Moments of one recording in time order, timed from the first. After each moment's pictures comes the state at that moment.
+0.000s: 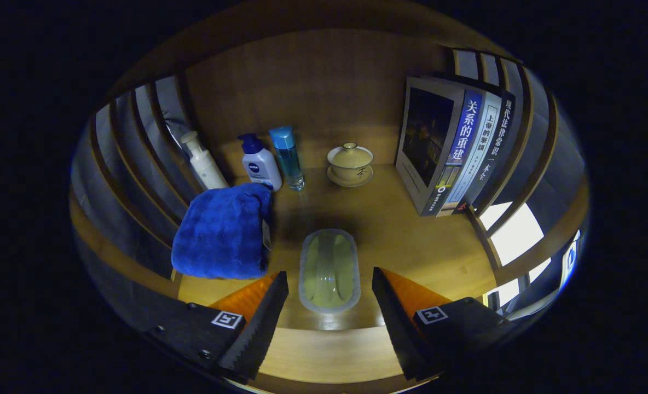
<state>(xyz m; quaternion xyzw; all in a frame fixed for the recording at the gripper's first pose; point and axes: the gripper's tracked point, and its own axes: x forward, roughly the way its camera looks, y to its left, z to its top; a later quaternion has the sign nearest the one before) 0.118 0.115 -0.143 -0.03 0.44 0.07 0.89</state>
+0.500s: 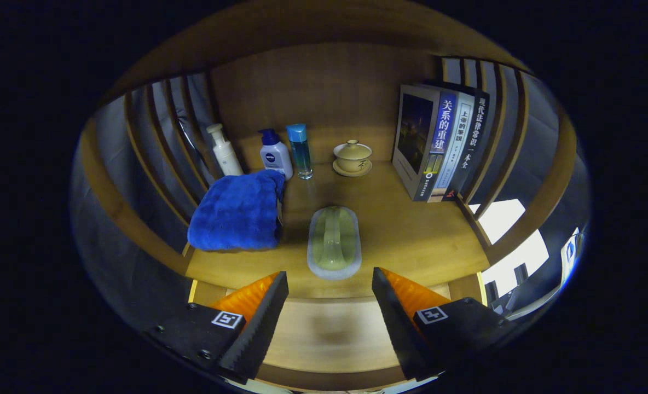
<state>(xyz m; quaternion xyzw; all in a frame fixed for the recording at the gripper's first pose) 0.053 0.110 -0.132 -0.04 0.41 0.09 0.91</state>
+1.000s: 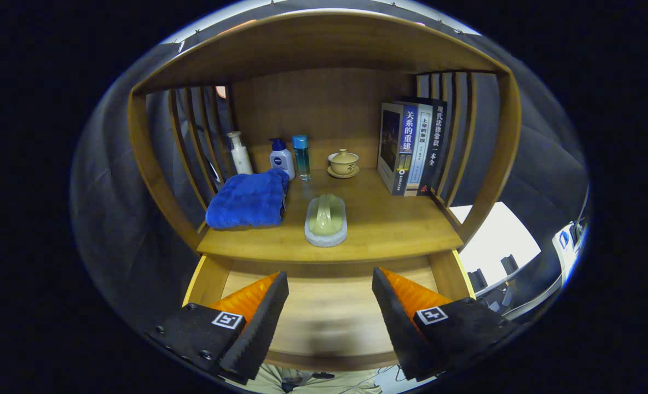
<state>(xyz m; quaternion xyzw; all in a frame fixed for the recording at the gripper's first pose) -0.032 0.083 -0.115 -0.04 0.35 0.09 0.93</state>
